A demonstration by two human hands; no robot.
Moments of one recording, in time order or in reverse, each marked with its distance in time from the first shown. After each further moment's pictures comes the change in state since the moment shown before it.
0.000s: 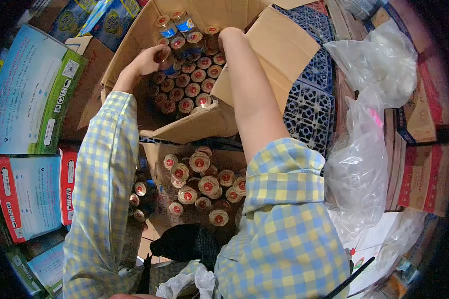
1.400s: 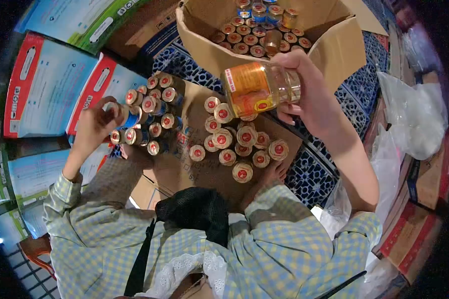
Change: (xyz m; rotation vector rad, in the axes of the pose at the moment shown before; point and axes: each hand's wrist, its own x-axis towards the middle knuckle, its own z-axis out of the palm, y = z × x) left_hand -0.408 0.103 -0.065 -0.028 0.138 -0.631; right_hand -0.335 -0.006 0.054 1.489 -0.582 -0.640
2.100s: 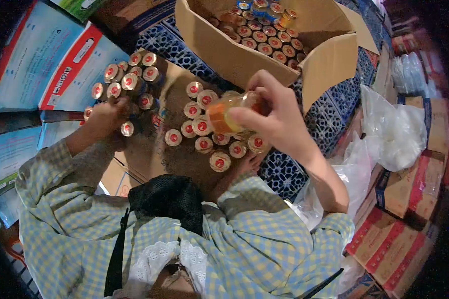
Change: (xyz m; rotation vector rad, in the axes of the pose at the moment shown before) left_hand -0.002 -0.055 0.113 0.406 -0.138 0.305; right_hand -0.005 0.031 0.021 -0.805 0.087 -0.236
